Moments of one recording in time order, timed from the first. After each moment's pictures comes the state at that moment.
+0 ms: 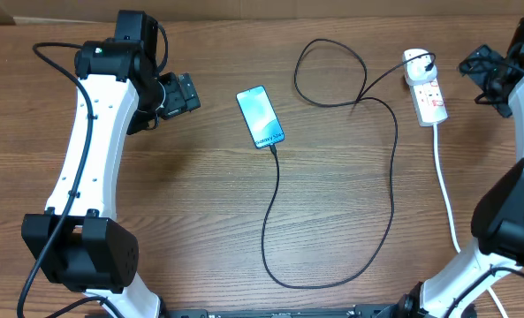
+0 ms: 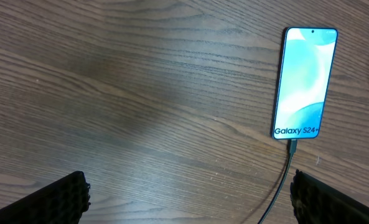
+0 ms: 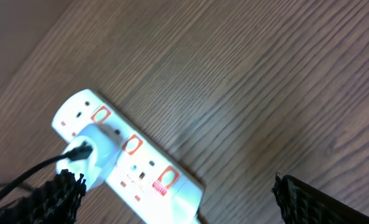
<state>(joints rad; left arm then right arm) -0.08 1.84 1.82 -1.31 0.05 -0.47 -0.36 2.01 1.72 -0.72 0.06 0.48</state>
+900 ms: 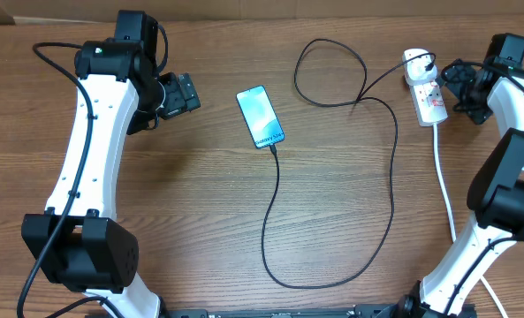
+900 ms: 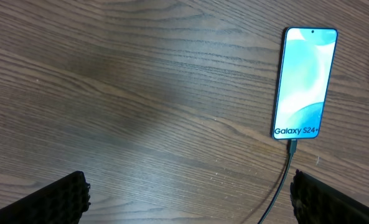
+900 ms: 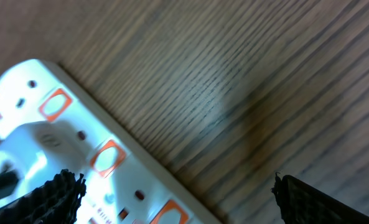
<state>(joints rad) -0.08 1.84 1.82 -1.31 0.05 -0.47 -0.36 2.20 1.72 -0.62 -0.05 0.48</state>
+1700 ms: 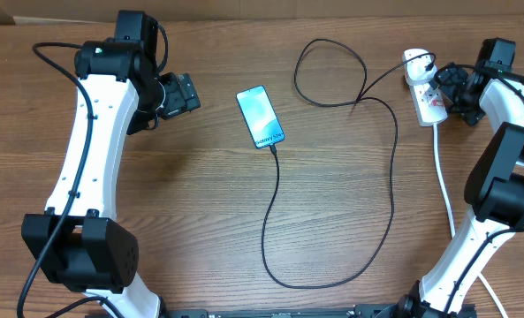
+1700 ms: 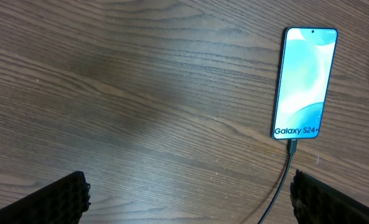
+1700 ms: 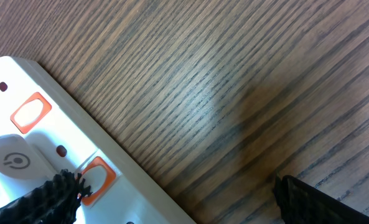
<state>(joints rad) -0.08 1.84 1.82 -1.31 0.05 -0.47 -0.35 2.27 1.72 -0.56 -0.04 0.49</state>
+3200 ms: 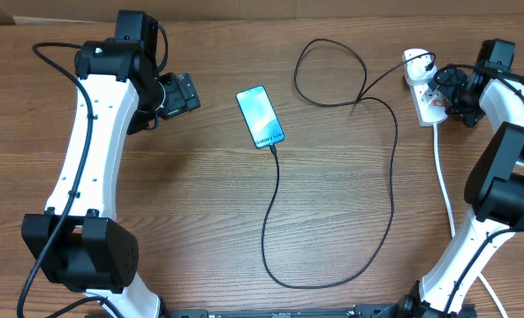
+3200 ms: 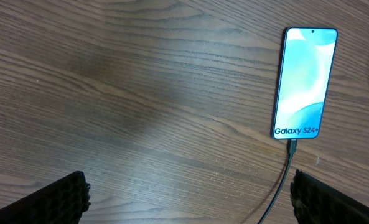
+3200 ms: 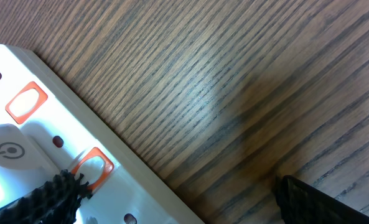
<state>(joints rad) -0.08 1.84 1.82 -1.31 0.05 -0.47 -0.35 2.27 1.72 -0.58 -0.06 0.49</state>
